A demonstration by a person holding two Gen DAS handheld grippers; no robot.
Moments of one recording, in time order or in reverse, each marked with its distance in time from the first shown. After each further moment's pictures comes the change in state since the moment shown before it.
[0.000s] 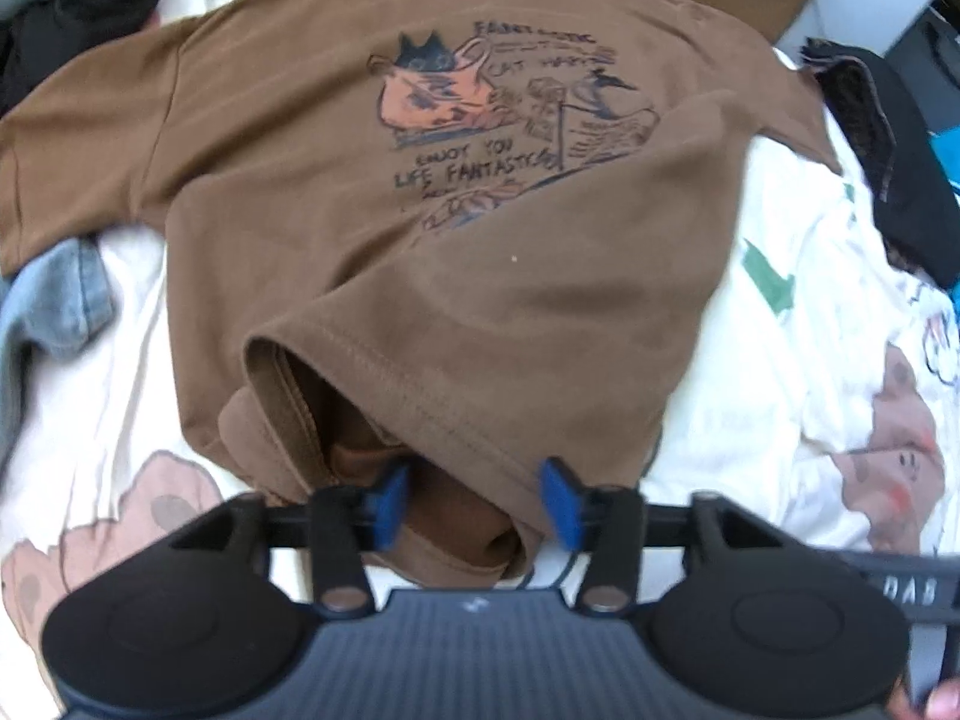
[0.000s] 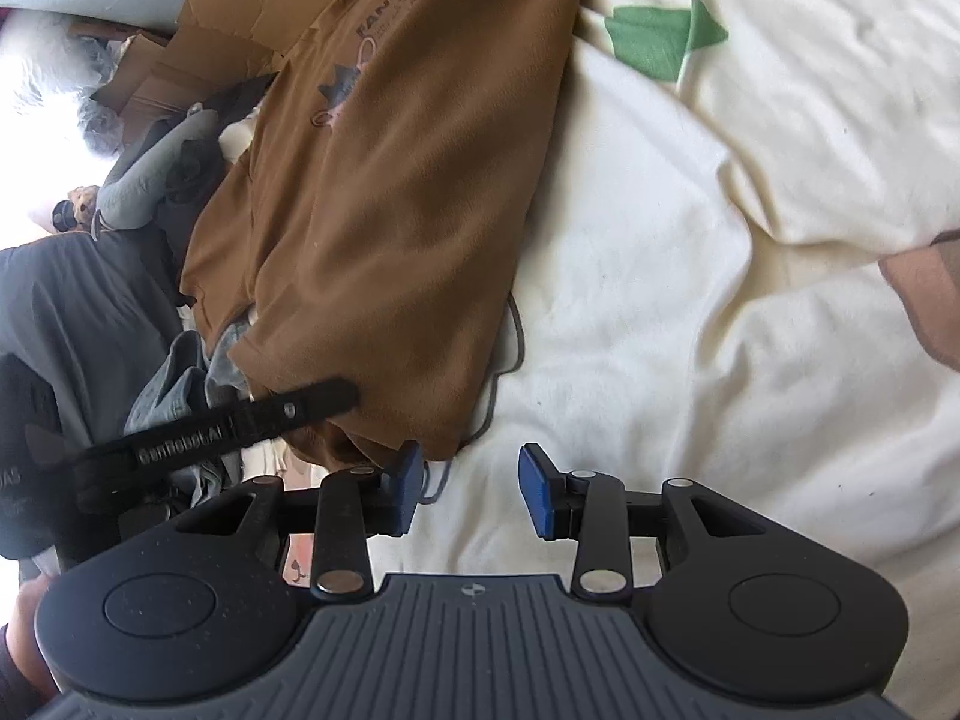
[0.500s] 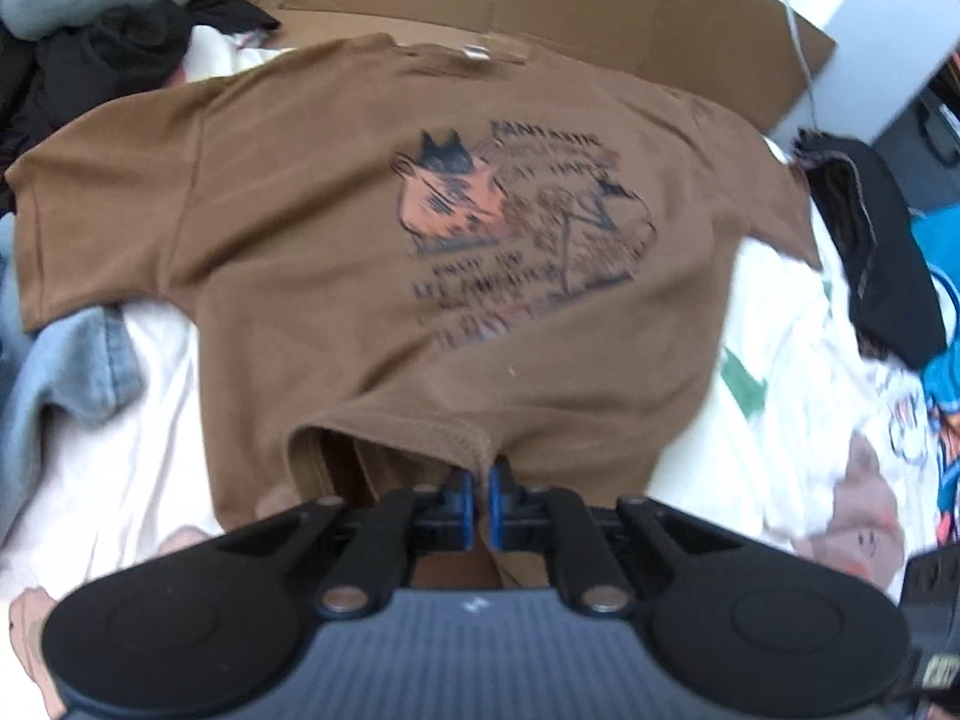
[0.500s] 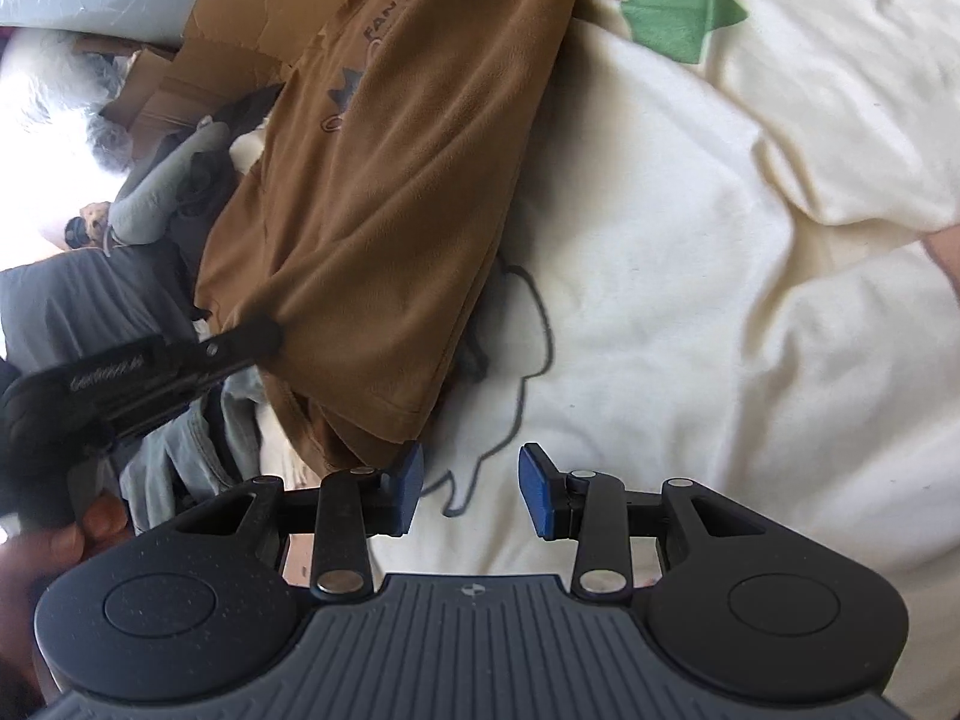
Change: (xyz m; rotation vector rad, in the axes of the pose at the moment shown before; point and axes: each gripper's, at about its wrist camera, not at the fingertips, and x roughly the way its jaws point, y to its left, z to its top) left arm -0.037 0.021 0.026 -0.051 -0.123 -0.043; right arm 0.014 0.004 -0.004 0.033 -0.026 0.051
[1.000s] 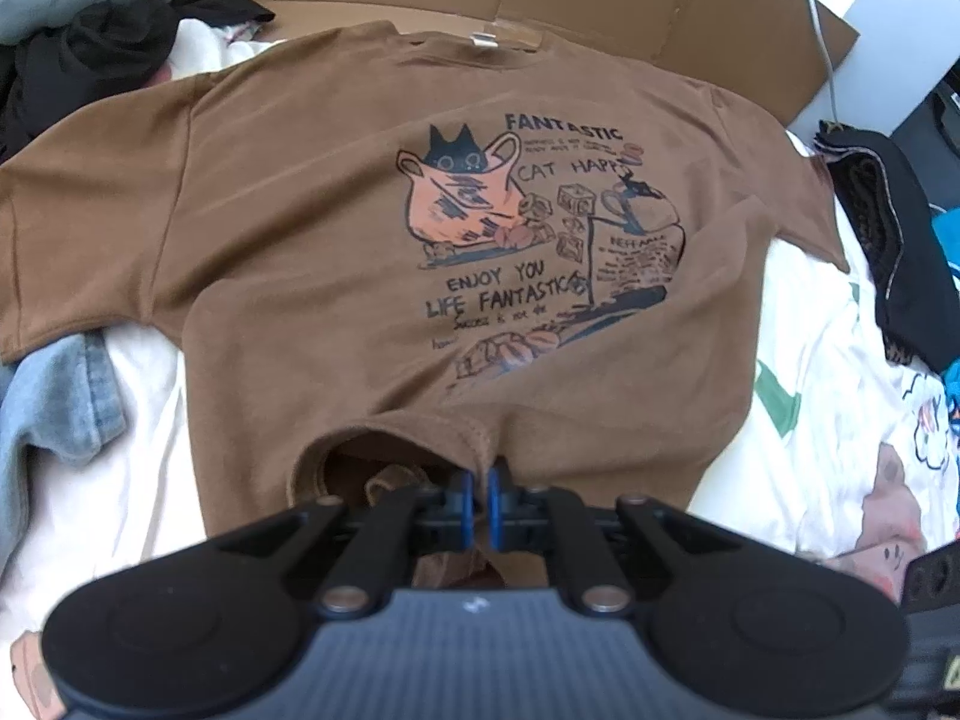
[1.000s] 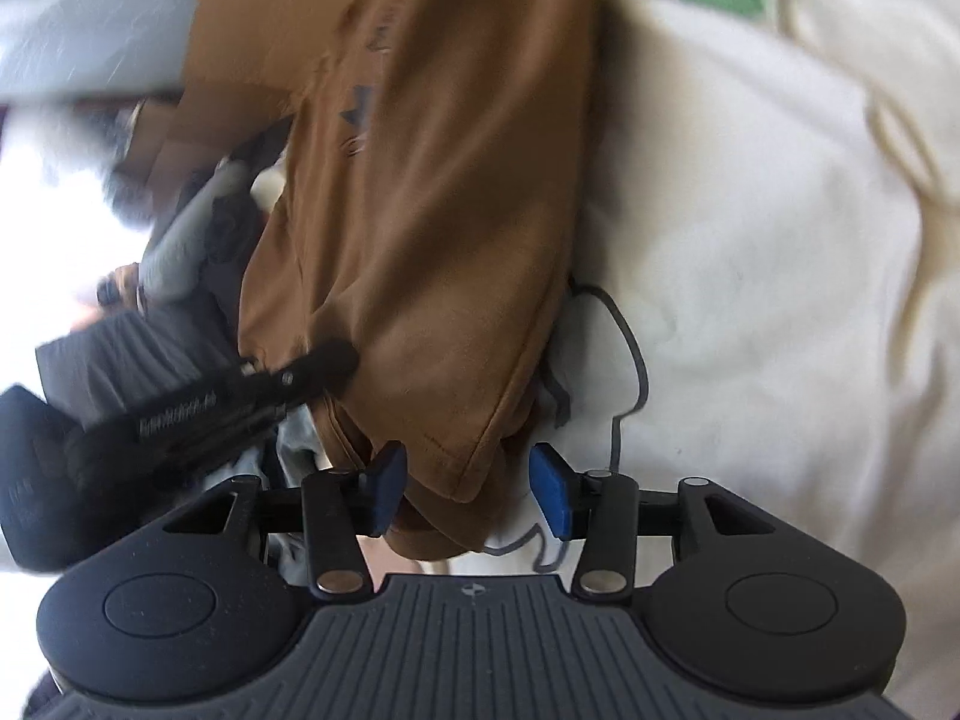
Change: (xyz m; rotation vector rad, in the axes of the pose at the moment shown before) left arm 0.027 0.009 0.016 0.023 0.029 0.007; right arm 0.031 0.000 0.017 0.154 -0.014 0.126
